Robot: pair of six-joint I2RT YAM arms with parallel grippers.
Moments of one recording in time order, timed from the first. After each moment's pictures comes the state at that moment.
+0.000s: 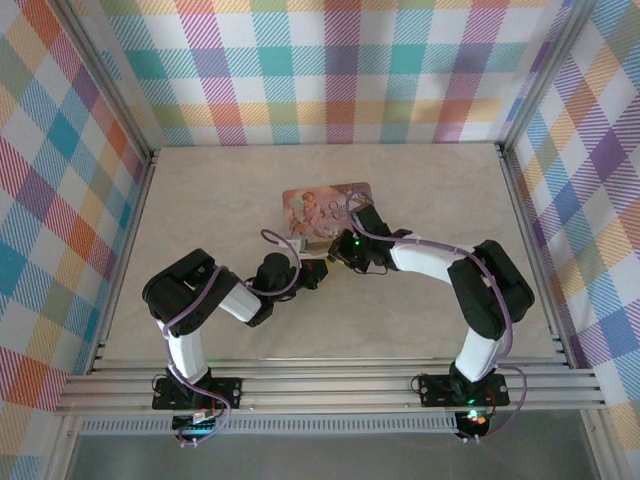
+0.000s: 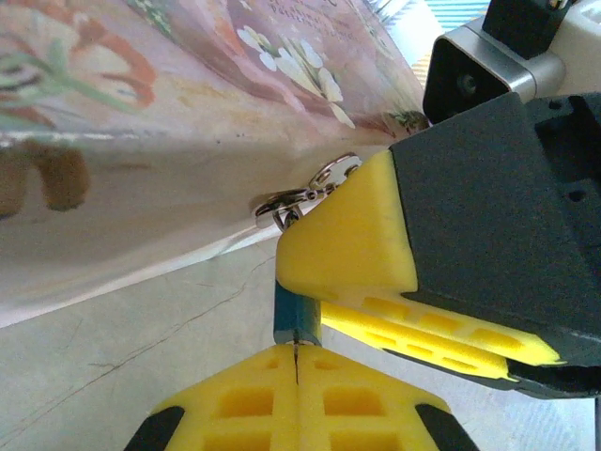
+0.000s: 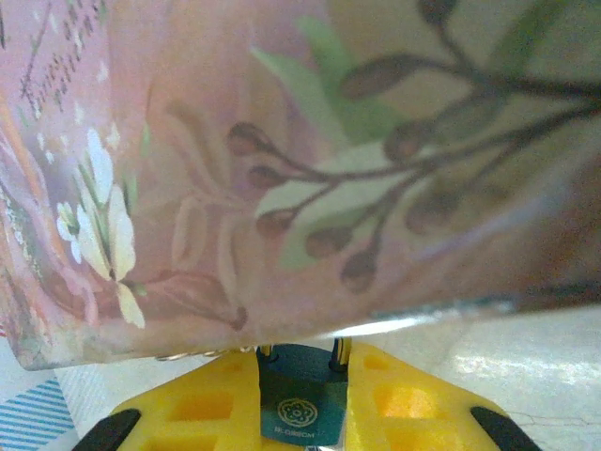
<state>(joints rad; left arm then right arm) -0.69 1.84 0.50 1.04 0.19 -0.72 0.64 1.75 1.02 -0.16 -0.24 1.11</state>
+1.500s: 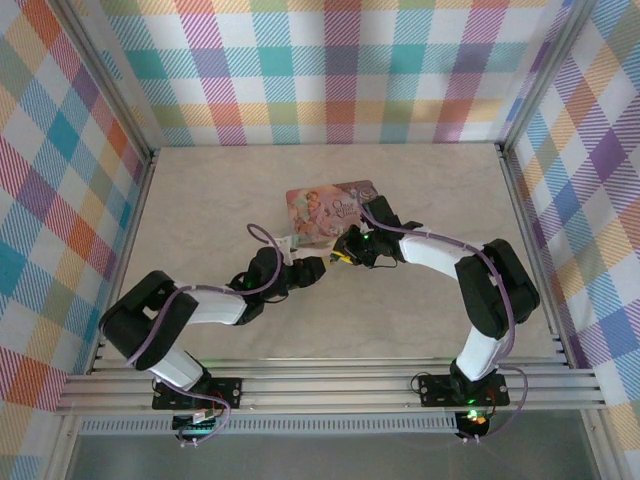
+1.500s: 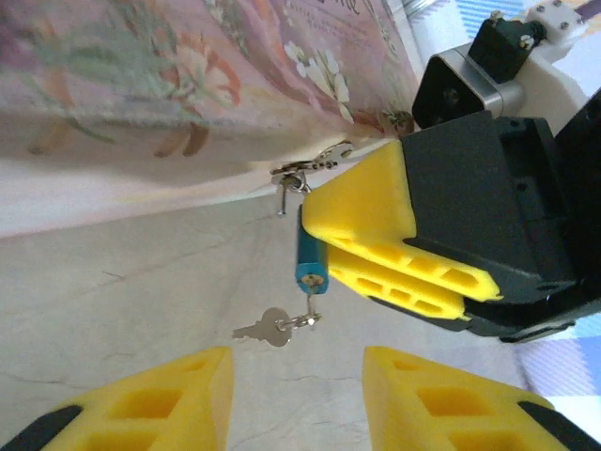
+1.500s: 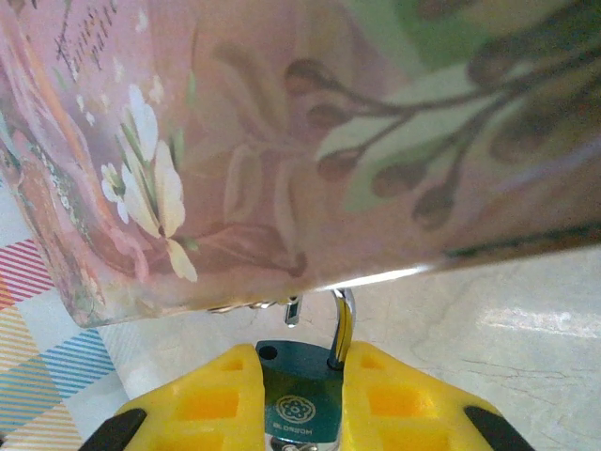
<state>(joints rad) -0.68 1.59 0.48 0.71 0.21 -0.90 0.56 1.74 1.04 -0.22 -0.41 1.07</state>
